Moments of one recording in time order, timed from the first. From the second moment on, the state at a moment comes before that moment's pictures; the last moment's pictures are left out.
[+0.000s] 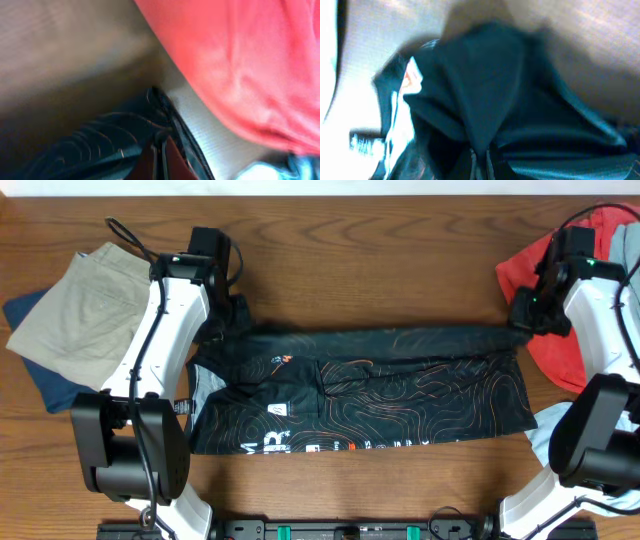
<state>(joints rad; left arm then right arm) -0.11 1.82 1.49 -1.16 0.03 -0.38 -0.21 1.87 1.48 -1.01 0.07 0.18</state>
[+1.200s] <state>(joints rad) -0.11 1.82 1.31 -1.55 0.10 -0.38 -0.23 1.87 1.48 -1.26 0.19 0.17</state>
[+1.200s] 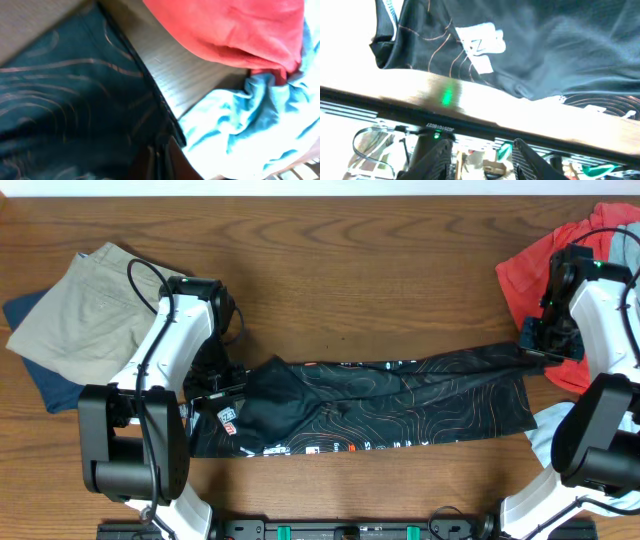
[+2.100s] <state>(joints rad) -0.11 1.82 1.17 -1.26 0.09 -0.43 -0.24 1.87 1.36 -1.17 0.15 0.12</state>
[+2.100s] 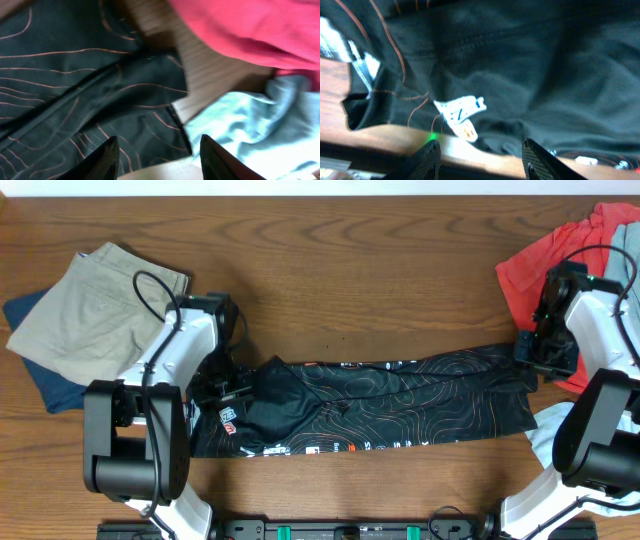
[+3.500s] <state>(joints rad) -0.10 1.82 0.98 -1.13 0.14 -0.46 -0.27 1.87 1.34 -1.13 0.10 0.10</state>
